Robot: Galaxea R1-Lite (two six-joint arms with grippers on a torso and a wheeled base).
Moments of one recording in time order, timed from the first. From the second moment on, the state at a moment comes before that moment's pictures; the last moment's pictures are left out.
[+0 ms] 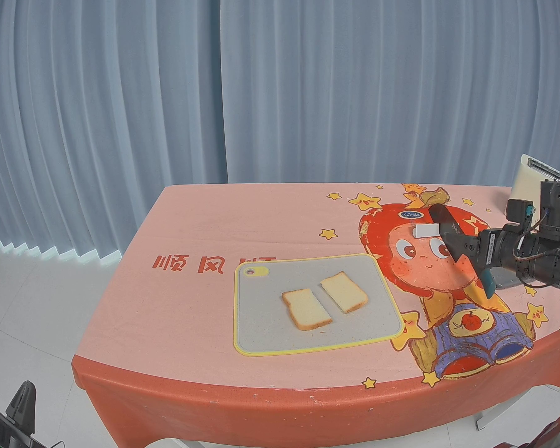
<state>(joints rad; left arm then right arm) 0.00 0.02 -0.02 0.00 -0.03 0.01 0.18 1.56 -0.67 -0.46 0.05 0.11</state>
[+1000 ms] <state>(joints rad) 0.00 0.02 -0.02 0.00 -0.03 0.01 0.39 1.42 -0.59 -0.45 -0.06 0.11</state>
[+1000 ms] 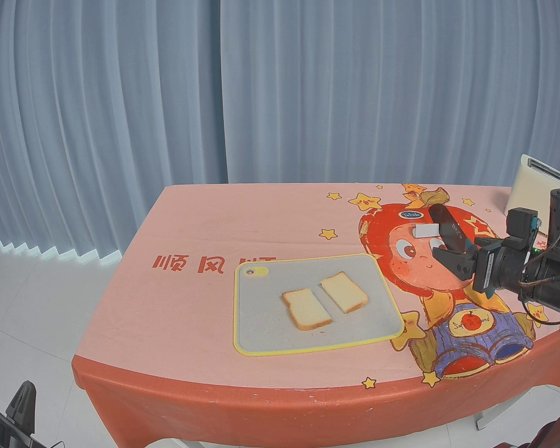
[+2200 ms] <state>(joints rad) 0.00 0.02 -0.02 0.00 -0.03 0.01 0.53 1.41 -0.55 -0.45 -0.14 0.11</state>
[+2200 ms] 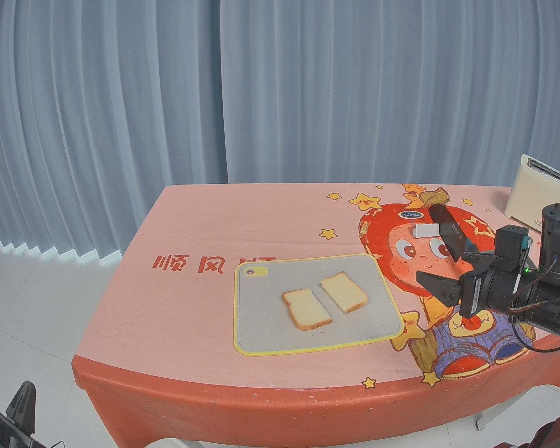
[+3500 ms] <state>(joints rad) 0.00 0.02 -0.02 0.00 -0.03 0.01 0.54 1.42 -0.54 -0.45 -0.14 0.11</state>
